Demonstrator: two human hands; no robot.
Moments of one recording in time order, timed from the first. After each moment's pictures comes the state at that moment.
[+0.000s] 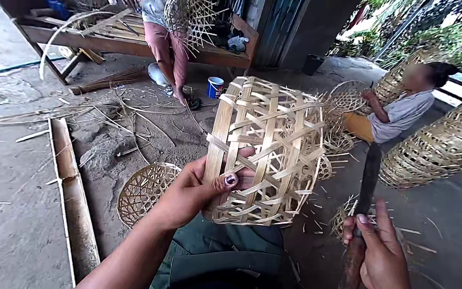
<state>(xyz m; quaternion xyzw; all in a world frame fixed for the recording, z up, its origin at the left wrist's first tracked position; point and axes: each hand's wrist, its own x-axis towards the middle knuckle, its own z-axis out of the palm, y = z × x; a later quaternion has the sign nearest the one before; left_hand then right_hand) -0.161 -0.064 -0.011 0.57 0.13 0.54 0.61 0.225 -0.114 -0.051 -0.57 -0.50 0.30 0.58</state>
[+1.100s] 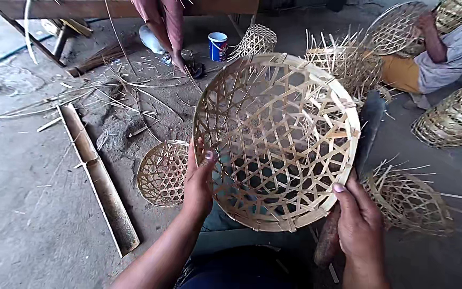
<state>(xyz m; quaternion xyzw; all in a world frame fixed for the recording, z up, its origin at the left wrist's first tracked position) -0.143 -0.057 -0.111 0.33 0.45 0.66 0.50 0.139 -0.100 -0.080 -0.58 -0.54 0.28 0.55</state>
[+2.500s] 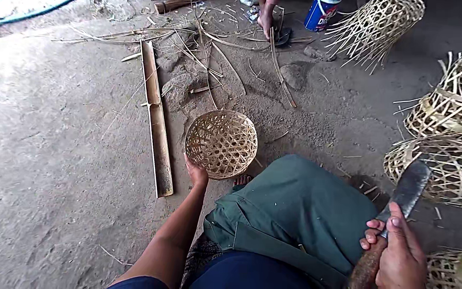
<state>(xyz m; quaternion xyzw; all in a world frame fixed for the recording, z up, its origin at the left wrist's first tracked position) -0.308 -0.075 -0.414 0.12 0.90 0.35 0.21 0.127 -0.034 -0.166 -0.63 -0.47 0.43 0.43</state>
